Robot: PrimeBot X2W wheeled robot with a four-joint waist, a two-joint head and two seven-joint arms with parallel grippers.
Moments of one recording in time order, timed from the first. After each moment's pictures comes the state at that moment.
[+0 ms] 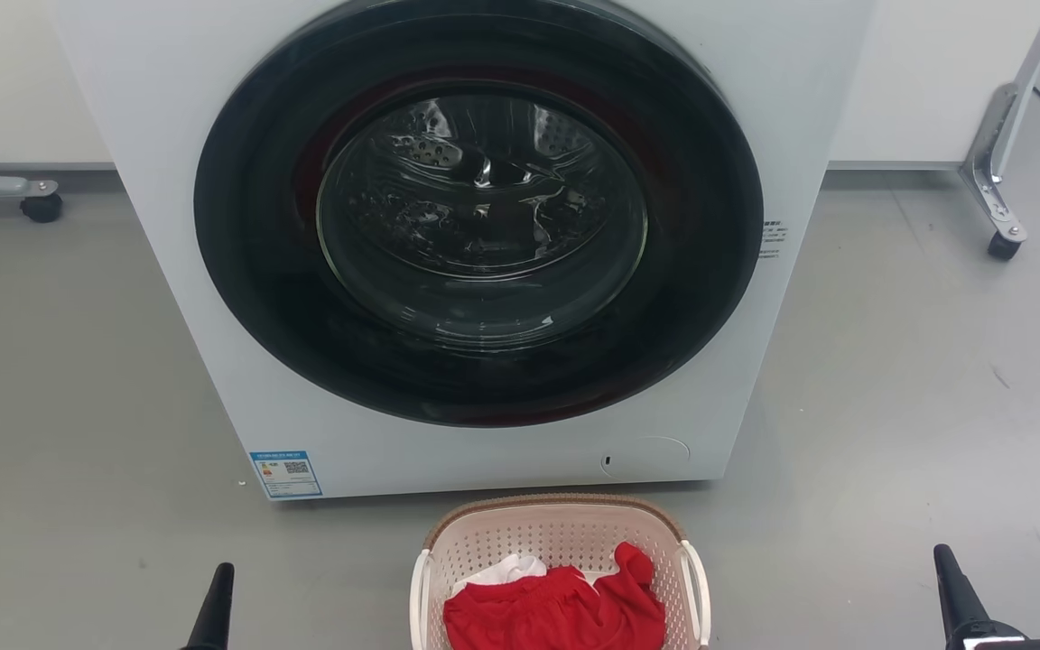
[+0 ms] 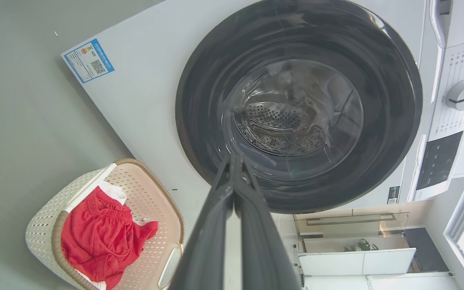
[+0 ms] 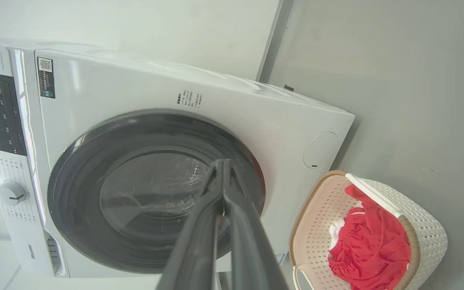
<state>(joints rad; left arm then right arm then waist) -0.04 0.05 0.05 0.29 -1.37 -0.08 0.06 -0.06 -0.07 -0.06 0.29 1.38 0.08 0.05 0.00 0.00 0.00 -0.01</state>
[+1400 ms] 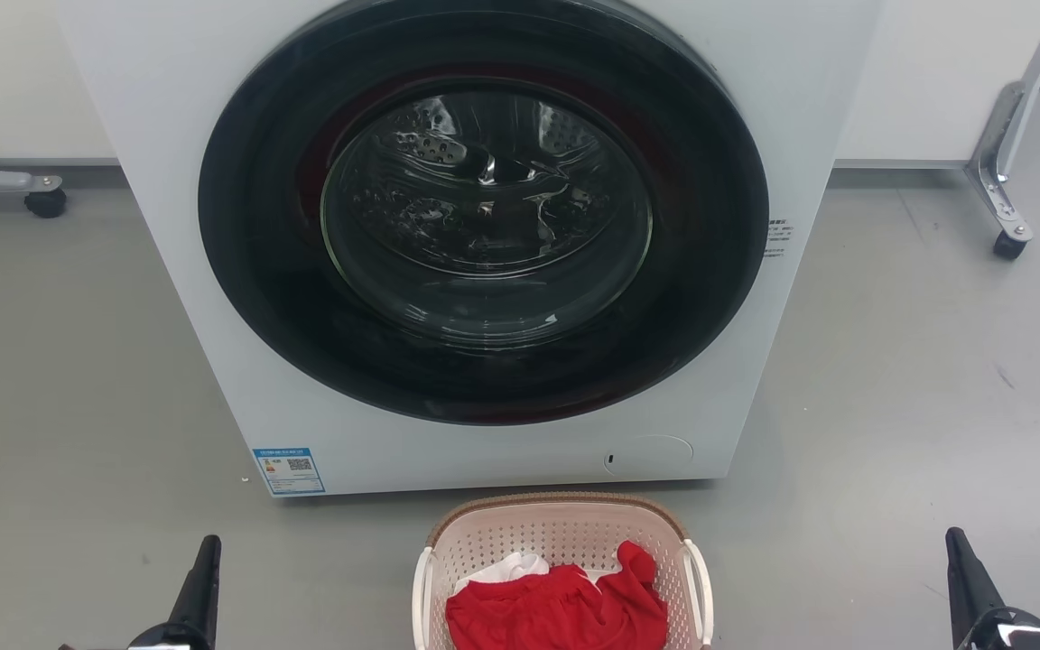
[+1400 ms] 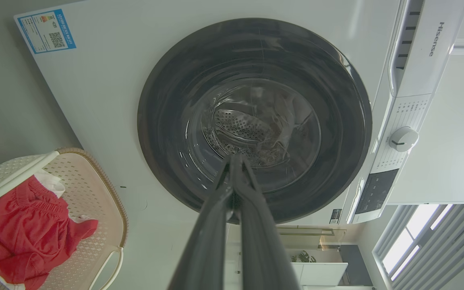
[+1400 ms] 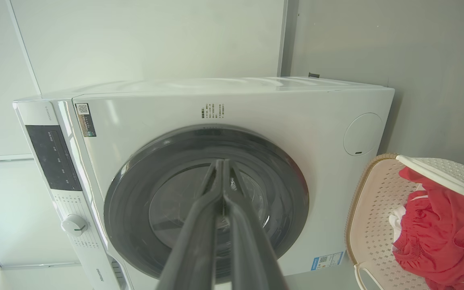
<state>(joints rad) -0.08 0.04 0.09 0.30 -1.60 -0.12 0.11 -0.09 -0.04 -0.13 0.30 1.60 0.12 0.11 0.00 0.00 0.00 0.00</state>
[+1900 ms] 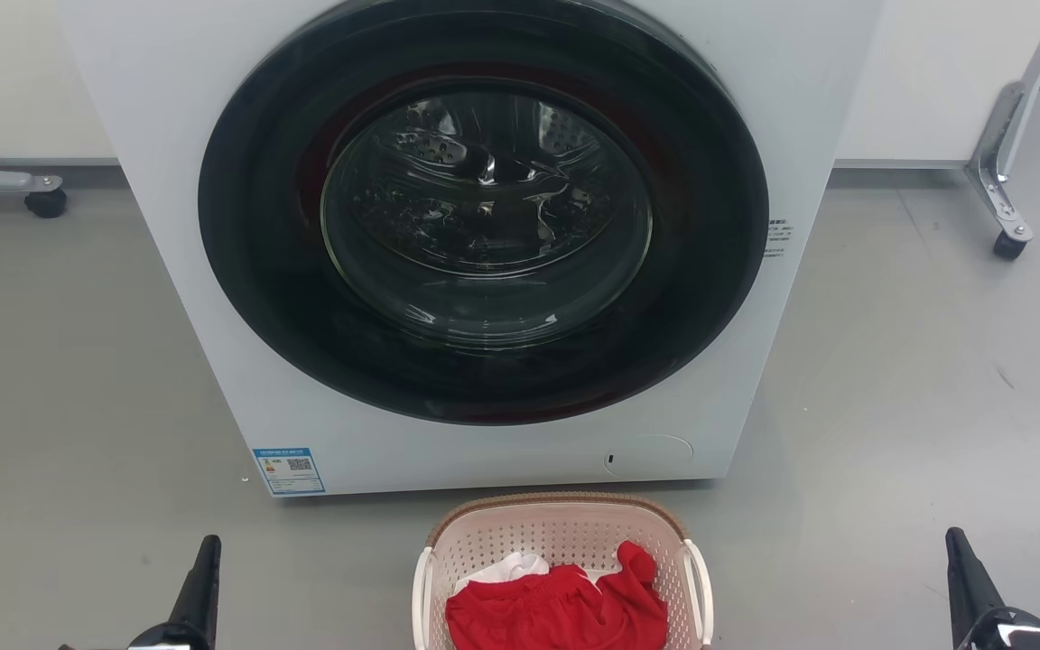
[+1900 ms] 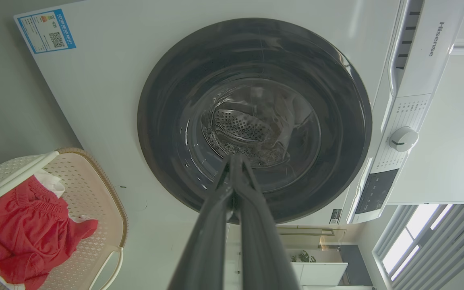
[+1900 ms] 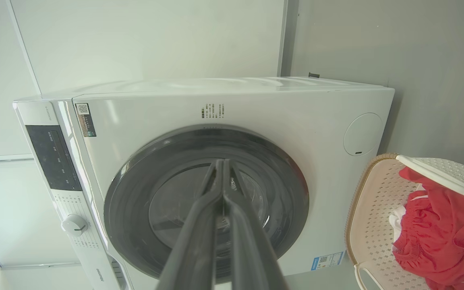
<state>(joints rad) -0.08 0.04 0.09 0.30 -1.60 -0.12 0.11 -0.09 -0.04 -0.13 0.30 1.60 0.12 0.11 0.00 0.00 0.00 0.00</state>
